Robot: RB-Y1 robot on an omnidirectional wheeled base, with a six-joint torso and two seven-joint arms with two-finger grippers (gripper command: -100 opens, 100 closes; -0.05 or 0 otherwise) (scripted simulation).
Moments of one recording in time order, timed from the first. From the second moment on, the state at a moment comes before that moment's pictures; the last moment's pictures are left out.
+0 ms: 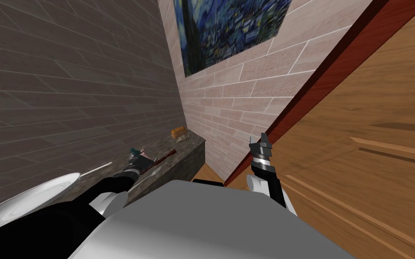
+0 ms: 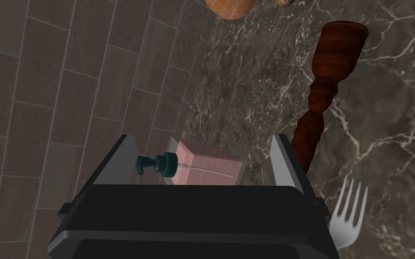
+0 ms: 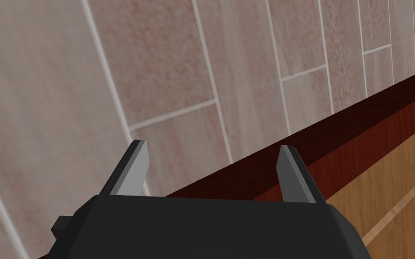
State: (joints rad) left arm 0.88 0.17 0.51 -2.46 0.47 0.50 0.65; right arm 0.46 0.01 -0.06 -2.27 0.01 -0.36 -0.09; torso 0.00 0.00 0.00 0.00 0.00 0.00
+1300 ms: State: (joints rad) left arm 1.02 0.15 0.62 -2.44 0.67 0.87 0.72; right arm 0.45 0.01 -0.05 -2.27 0.01 -0.36 -0.09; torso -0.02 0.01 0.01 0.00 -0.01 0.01
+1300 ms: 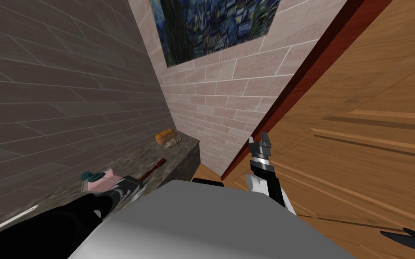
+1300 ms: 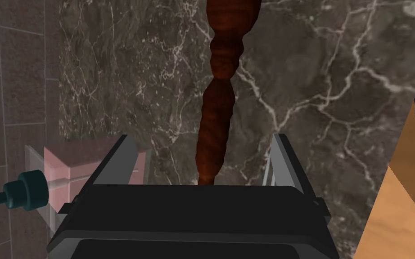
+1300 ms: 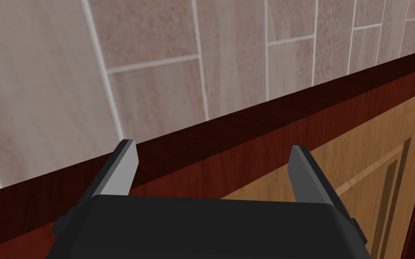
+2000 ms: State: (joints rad) left arm 1.10 0.15 0.66 -2.42 0.77 1.04 0.73; right arm 0.45 0.01 -0.04 -2.27 0.01 -0.36 -0.09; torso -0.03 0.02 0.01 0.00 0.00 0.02
